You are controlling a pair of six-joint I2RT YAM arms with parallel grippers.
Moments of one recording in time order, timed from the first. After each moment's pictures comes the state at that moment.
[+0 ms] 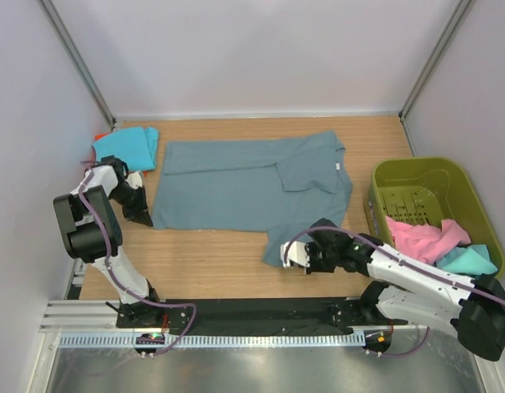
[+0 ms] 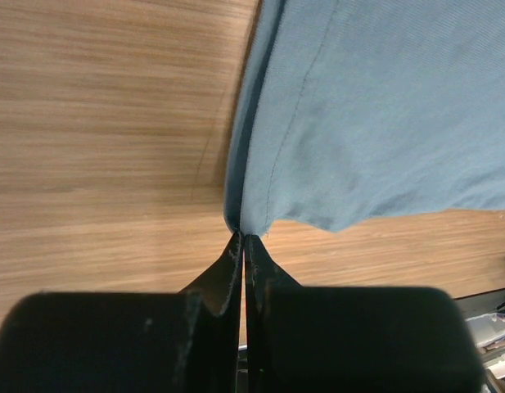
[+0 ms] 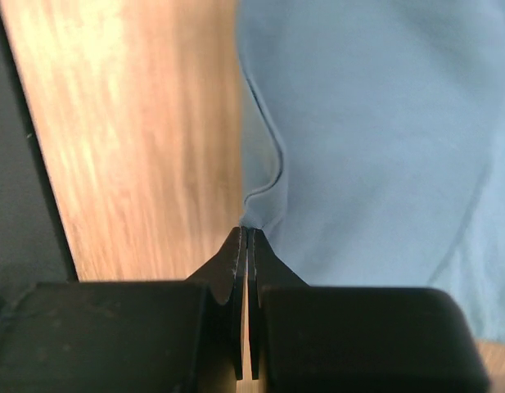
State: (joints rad) left arm 0.31 1.83 1.19 -0.93 0.27 0.05; right arm 0.85 0.96 0.48 -0.61 -0.15 -0.75
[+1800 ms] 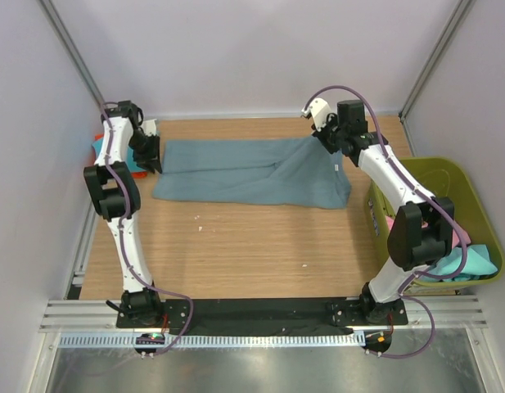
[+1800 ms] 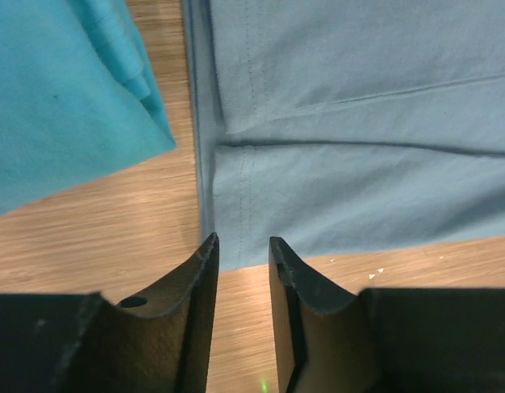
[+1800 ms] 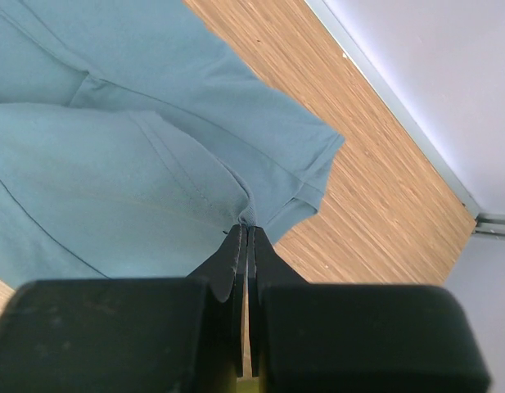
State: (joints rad) left arm 0.15 2.37 2.23 -1.27 0.25 0.14; right arm 0.21 1.67 1.44 -0.37 -0.14 -0.62
